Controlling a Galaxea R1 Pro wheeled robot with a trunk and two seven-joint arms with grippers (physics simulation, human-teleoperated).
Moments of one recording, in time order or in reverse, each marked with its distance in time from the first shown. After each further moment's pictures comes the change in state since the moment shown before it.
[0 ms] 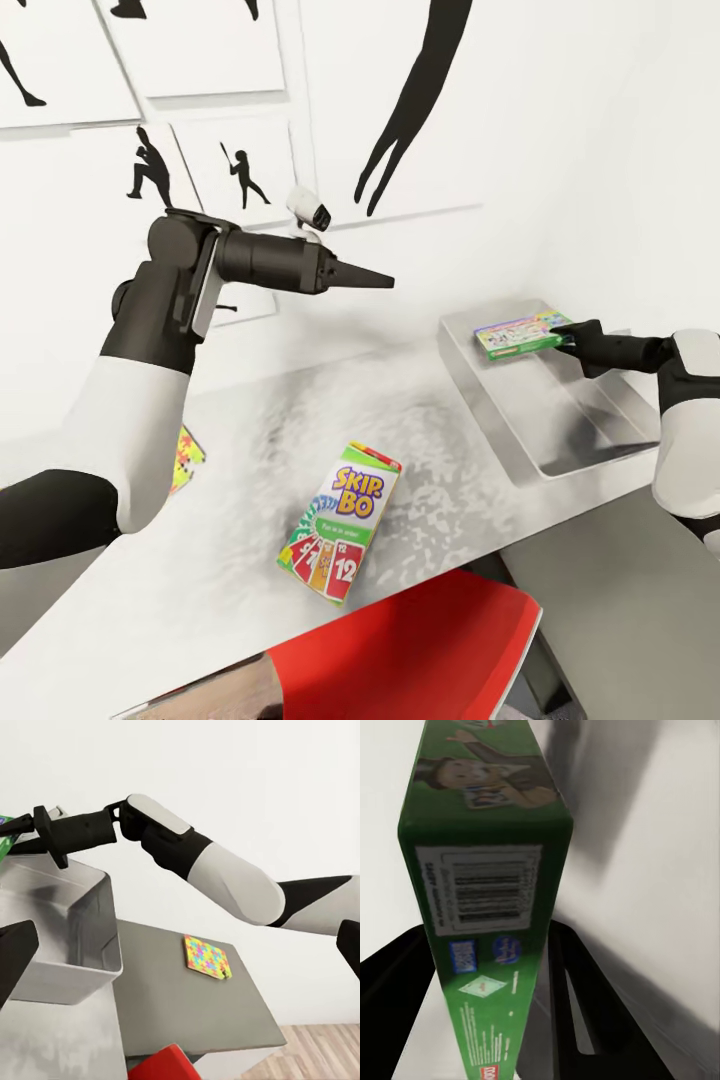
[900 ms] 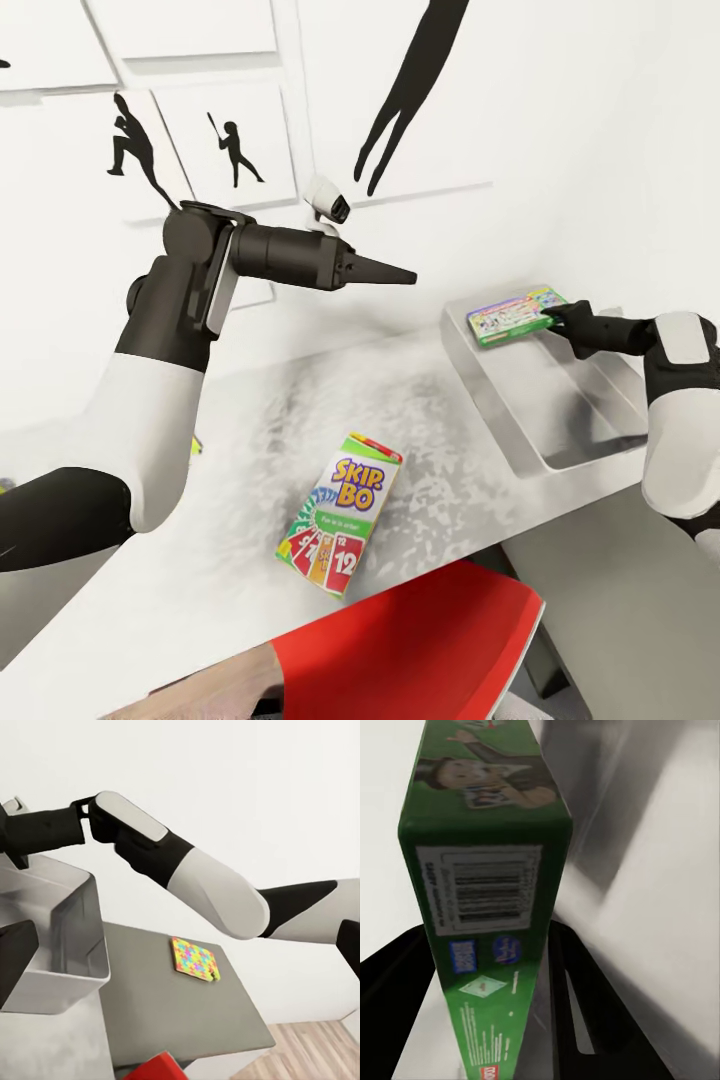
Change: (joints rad) left arm -0.010 -0.050 -0.003 -0.008 -0.001 0.000 0.000; right arm -0.015 0.029 0.123 -0.044 0.004 -0.062 0.069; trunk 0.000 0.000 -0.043
